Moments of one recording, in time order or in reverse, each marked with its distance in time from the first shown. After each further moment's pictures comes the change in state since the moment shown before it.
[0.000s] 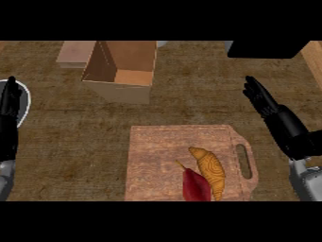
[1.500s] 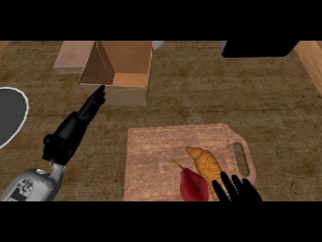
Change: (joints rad) left arm -0.081 -0.120 -0.259 -0.112 0.073 -0.307 0.154; right arm 0.480 -0.099 0.651 -0.683 1.336 -0.016 0.668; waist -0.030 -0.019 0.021
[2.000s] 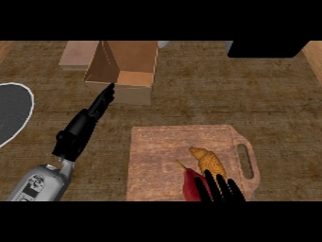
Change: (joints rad) left arm -0.034 -0.060 0.003 0.026 -0.041 -0.025 0.013; right arm -0.098 0.258 0.076 -0.004 0.048 0.326 0.239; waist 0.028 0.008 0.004
